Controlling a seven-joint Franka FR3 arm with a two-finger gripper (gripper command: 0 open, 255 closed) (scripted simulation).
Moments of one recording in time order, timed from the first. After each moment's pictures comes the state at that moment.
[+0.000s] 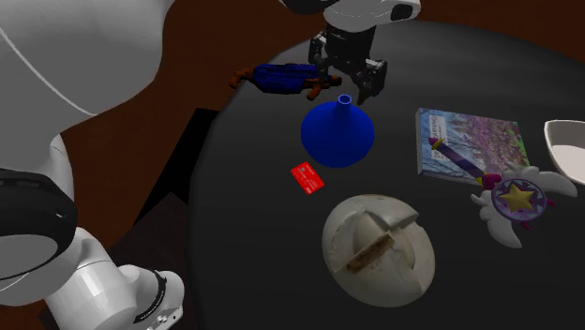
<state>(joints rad) -0.12 0.13 -0.25 -1.36 0.06 1.57 -0.31</state>
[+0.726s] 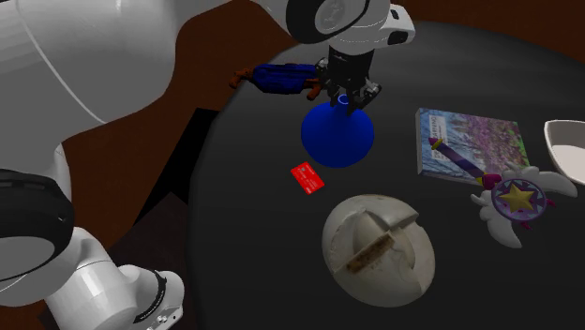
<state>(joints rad) -0.12 0.12 -0.26 -1.47 0.05 1.68 -0.31</state>
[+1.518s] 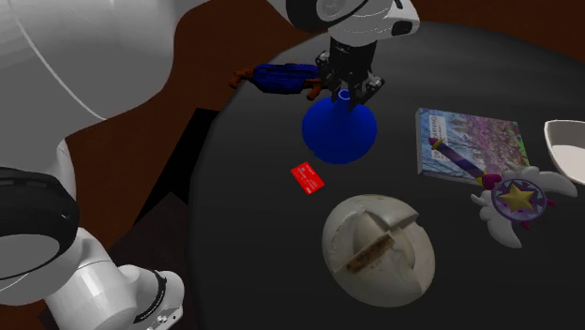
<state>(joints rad) -0.12 0.13 -0.26 -1.41 0.06 1.63 -0.32</state>
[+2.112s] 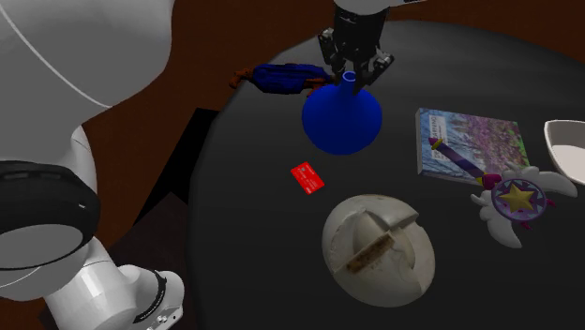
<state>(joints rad) -0.14 0.20 -0.26 -1.20 0.07 1.48 -0.32</state>
